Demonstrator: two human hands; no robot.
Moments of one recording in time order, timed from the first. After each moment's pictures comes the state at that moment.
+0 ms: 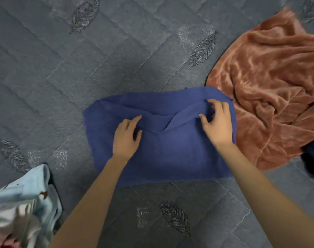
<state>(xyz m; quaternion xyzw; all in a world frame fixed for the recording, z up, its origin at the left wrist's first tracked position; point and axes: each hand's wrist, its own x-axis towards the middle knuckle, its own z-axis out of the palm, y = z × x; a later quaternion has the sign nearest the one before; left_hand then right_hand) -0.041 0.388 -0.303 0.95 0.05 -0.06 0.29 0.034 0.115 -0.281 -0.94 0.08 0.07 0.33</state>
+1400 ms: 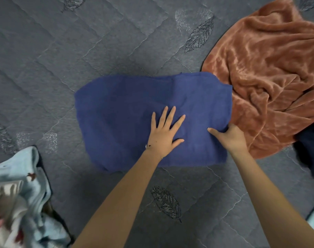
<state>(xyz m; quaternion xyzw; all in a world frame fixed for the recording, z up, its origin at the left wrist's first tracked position) -0.063 0.269 -0.323 0.97 -0.16 -0.19 0.06 -0.020 0.048 -0.285 -0.88 0.27 0.27 0.27</state>
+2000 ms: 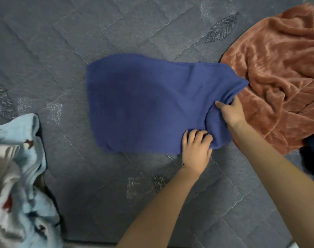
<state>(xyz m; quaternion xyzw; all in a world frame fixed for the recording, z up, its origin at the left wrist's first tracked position) -0.131 0.179 -0.306 0.94 0.02 -0.04 0.33 0.010 0.095 -0.285 -0.81 0.22 0.19 0.51</state>
